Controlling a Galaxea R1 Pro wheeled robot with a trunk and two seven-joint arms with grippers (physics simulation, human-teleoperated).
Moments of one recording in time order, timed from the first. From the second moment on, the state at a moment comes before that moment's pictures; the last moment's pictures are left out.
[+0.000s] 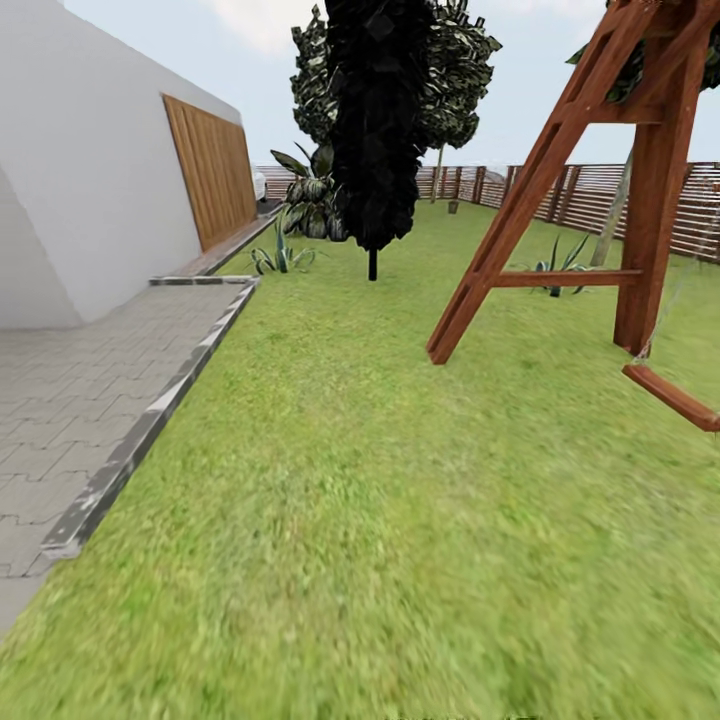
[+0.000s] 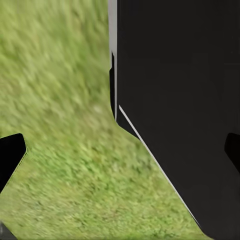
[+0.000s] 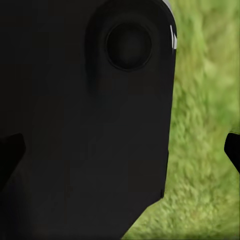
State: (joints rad) left arm 0.02 0.06 0.01 0.00 0.00 0.00 0.00; right arm -0.06 0.00 0.00 -0.01 0.00 -0.10 0.00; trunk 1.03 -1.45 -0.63
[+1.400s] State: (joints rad) left arm 0.02 0.06 0.01 0.00 0.00 0.00 0.00; right arm -0.06 0.00 -0.01 -0.02 -0.01 -0.09 -0.01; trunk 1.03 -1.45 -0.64
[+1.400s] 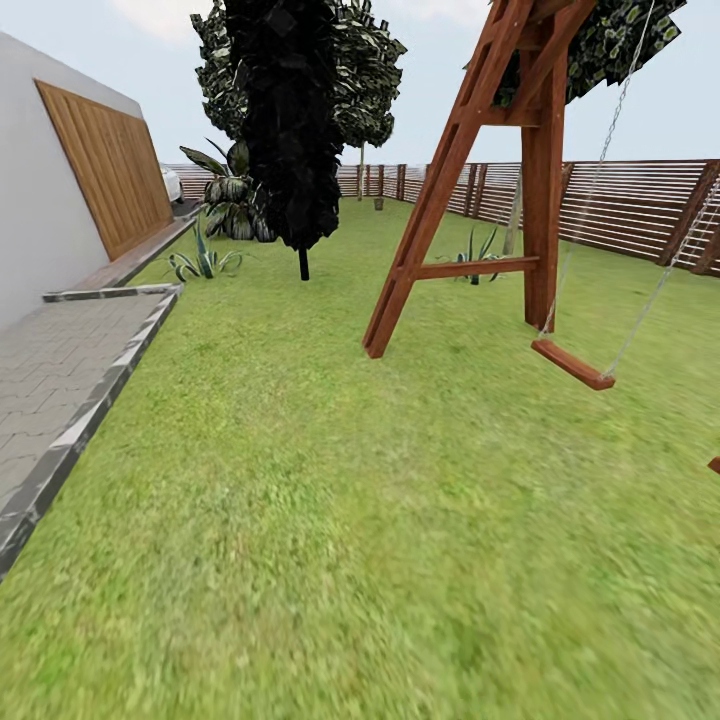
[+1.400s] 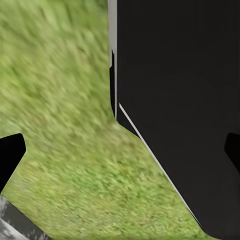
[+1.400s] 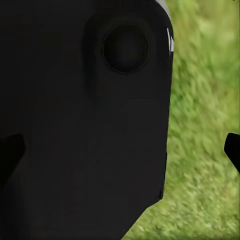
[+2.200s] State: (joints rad) left arm 0.02 0.06 0.01 0.00 0.00 0.00 0.00; right arm -0.06 0.00 0.00 -0.01 0.00 -0.09 0.00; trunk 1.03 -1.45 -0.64
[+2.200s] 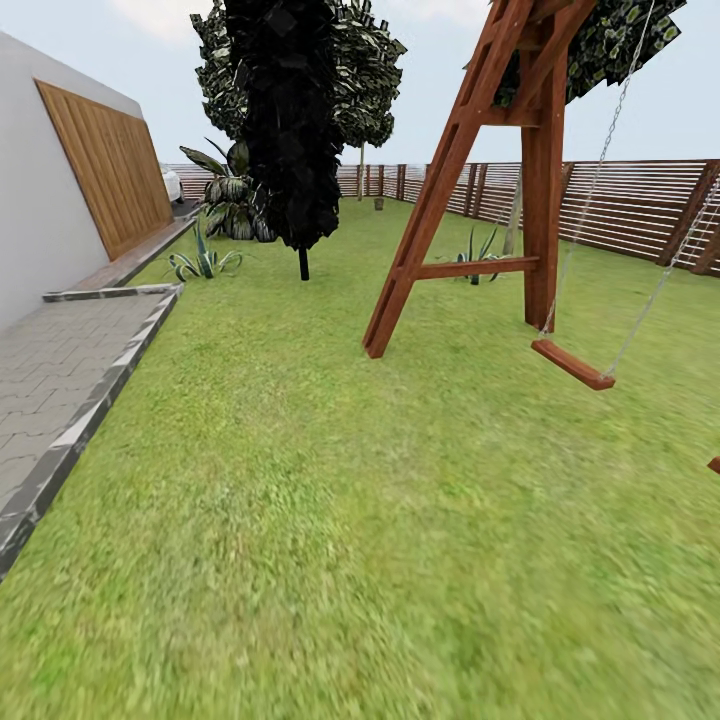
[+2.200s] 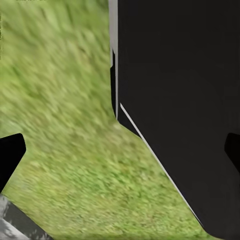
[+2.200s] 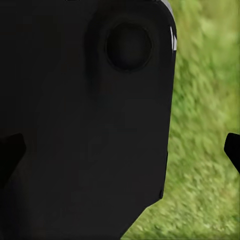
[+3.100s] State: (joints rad) left arm 0.02 0.03 0.01 0.00 0.01 0.00 0.01; right arm -0.06 0.00 0.00 -0.02 0.00 -0.09 0.00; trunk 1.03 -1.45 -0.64
